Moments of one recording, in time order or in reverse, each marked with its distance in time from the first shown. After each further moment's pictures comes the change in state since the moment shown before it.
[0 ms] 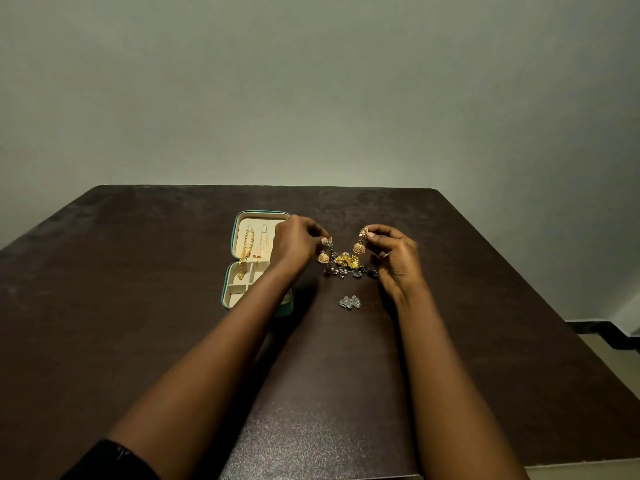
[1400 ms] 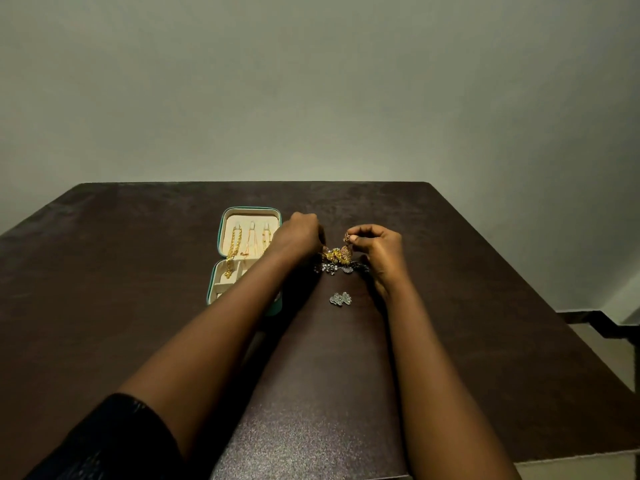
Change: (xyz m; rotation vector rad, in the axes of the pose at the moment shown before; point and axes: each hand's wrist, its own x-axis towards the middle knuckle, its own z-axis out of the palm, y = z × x) left_hand 0.020 0.009 0.015 0.484 -0.267 0.111; right_hand 0.007 0.010 0.000 -0.213 -0.026 -0.084
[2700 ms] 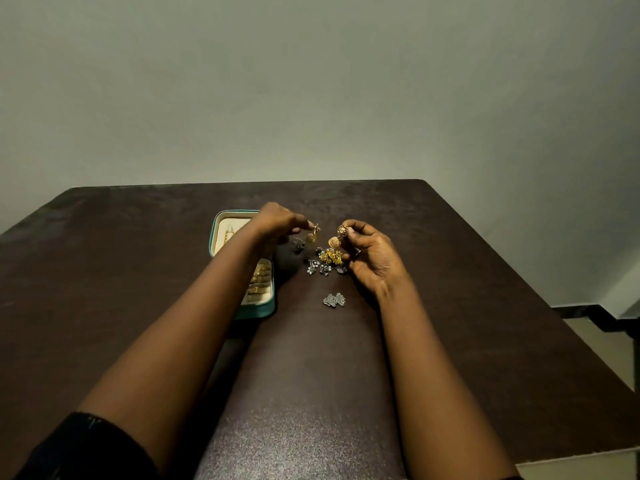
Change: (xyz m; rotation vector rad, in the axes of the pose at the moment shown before) left_hand 0.009 -0.018 -0.024 -0.827 -0.111 -0.251; right_hand 0.003 0.002 -0.001 0.401 -0.116 0.226
